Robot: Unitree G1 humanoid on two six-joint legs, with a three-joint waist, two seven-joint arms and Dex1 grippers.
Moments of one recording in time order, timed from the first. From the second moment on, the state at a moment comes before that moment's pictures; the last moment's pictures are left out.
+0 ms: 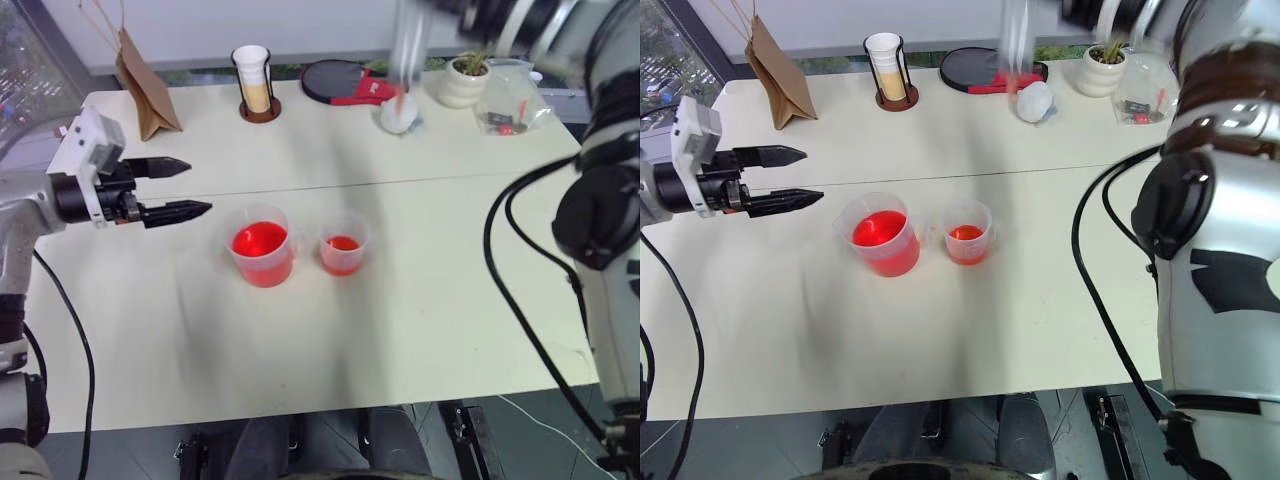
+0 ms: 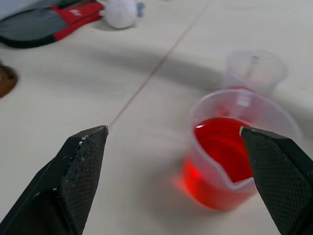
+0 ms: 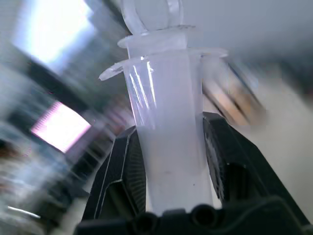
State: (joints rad) left arm -0.64 0.99 0.15 0.18 -0.52 0.51 -1.24; right arm -1.66 -0.50 -0.32 0.88 0.38 0.81 0.92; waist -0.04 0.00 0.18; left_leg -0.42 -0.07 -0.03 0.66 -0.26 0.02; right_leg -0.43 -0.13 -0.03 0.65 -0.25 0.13
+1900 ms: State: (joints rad) left arm -0.88 0.85 0.11 0.22 -0.60 0.62 -1.26; right arm -0.76 0.02 0.21 0.24 0.32 0.21 0.83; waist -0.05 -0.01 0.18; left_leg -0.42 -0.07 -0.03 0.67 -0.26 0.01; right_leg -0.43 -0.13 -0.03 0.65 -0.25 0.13
